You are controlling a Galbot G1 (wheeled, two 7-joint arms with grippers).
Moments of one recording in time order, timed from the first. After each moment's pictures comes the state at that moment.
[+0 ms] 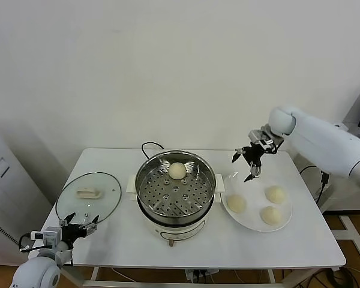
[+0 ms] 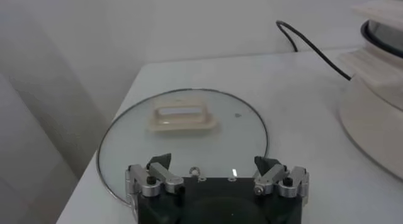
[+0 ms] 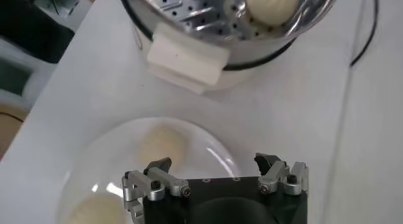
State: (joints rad) left arm 1.37 -1.04 -0.56 -1.80 -0.44 0.42 -0.04; right arm 0.35 0.90 -1.09 0.92 0.24 0.17 -1.22
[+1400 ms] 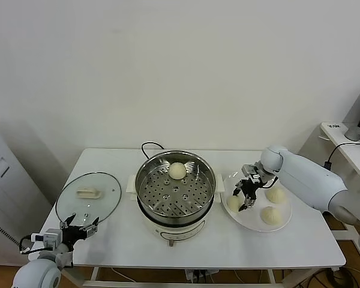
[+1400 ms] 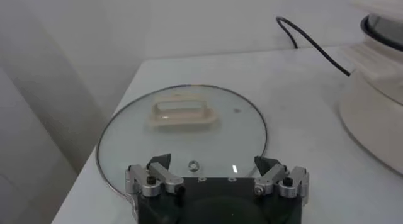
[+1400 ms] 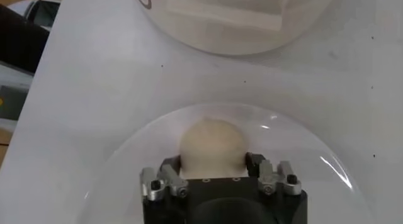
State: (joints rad) left arm 1.39 -1.04 -0.56 -1.80 -0.44 0.41 -0.04; right arm 0.09 0.94 -0.95 0.83 0.13 0.09 -1.16
